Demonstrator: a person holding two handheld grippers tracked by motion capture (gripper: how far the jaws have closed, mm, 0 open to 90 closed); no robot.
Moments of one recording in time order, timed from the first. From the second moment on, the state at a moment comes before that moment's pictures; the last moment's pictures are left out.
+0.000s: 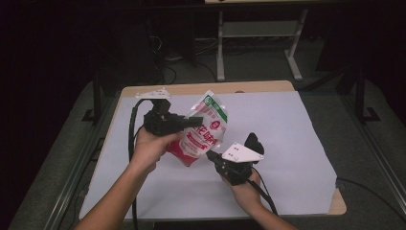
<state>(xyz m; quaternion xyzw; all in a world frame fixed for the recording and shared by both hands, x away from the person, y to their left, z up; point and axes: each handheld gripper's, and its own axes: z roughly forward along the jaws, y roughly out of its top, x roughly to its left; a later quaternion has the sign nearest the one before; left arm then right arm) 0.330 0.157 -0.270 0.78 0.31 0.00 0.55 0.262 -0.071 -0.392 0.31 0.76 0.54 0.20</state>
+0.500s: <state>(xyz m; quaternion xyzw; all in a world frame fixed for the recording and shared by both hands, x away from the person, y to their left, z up) 0.347 0.175 -0.293 0.78 0.30 0.04 0.55 0.256 -0.113 -0.386 0.26 0.79 0.54 0.15</state>
